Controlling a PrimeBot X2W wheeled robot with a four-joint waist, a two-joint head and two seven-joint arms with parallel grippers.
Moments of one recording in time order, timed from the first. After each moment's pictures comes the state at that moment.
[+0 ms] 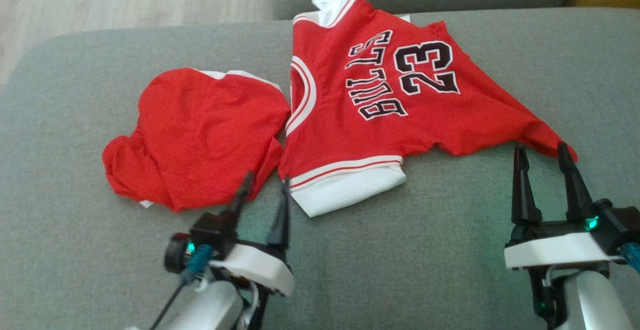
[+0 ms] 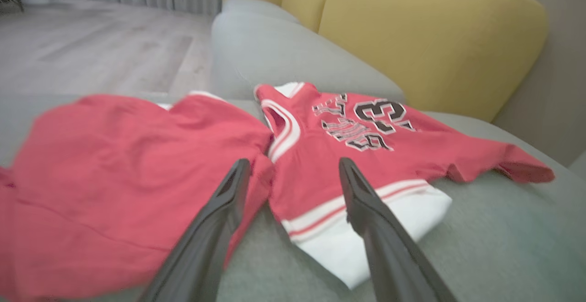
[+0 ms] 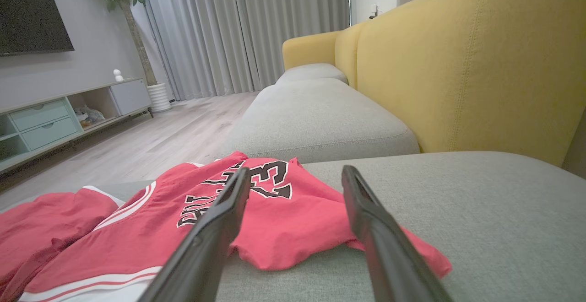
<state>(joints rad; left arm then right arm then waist) -0.29 0.20 -0.72 0.32 -0.62 0.22 -0.24 -0.05 -0.04 -0.04 0.16 0.15 0.13 -0.25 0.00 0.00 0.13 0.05</state>
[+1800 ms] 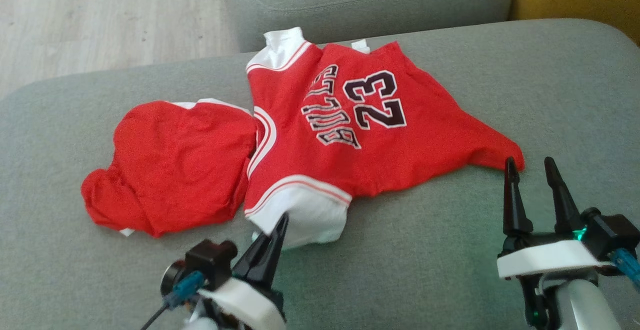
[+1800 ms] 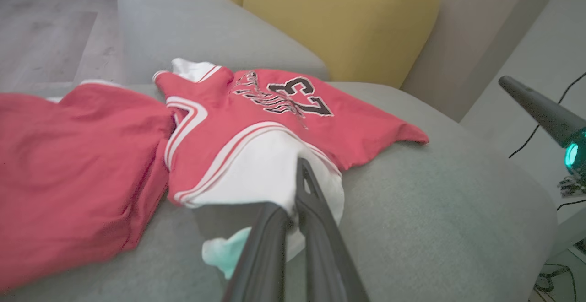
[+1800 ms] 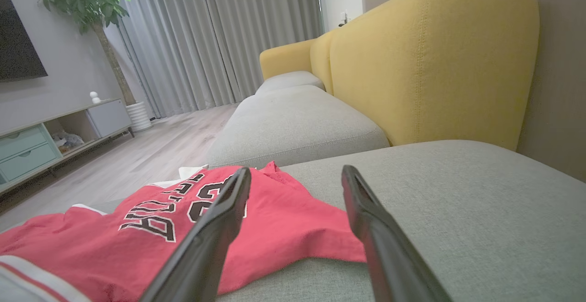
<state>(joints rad) -0.19 0.34 -0.81 0.09 -0.68 0.13 -0.09 -0.04 -0.04 -0.02 0.22 0.20 0.13 -0.25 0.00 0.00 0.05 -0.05</state>
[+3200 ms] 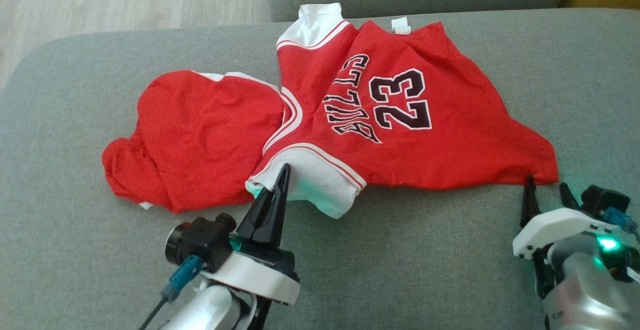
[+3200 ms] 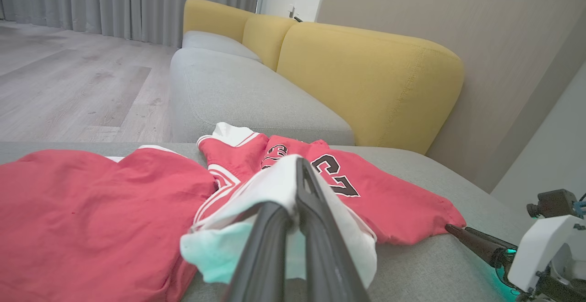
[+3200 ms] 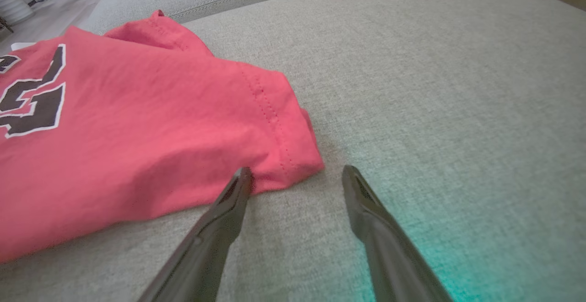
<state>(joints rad) -0.26 0.28 -0.77 0.06 -0.64 0.18 -0.22 -0.41 -0.04 -0.37 0.95 -0.04 0.13 -0.19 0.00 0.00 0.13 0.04</state>
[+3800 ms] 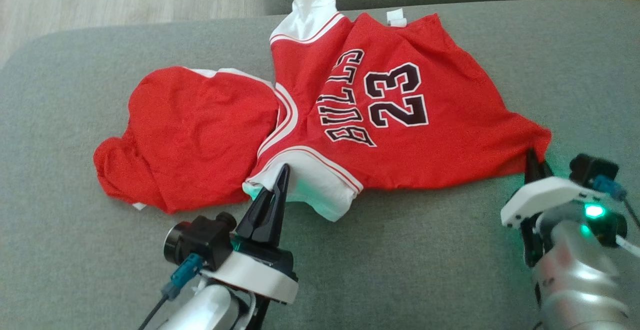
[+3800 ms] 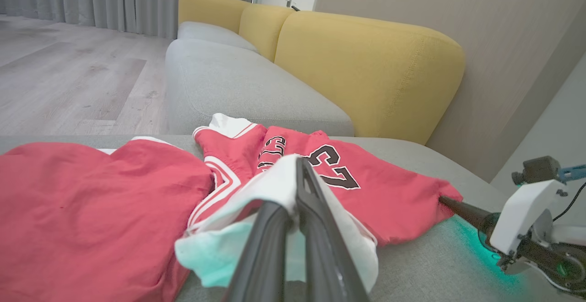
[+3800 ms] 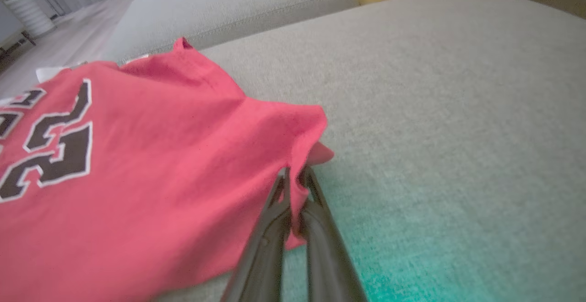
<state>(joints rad) -0.26 0.28 -0.77 0.07 -0.63 0.19 -0.21 -0.57 -0.05 -0.36 1.10 -0.07 0.13 -0.25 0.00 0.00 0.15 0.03</state>
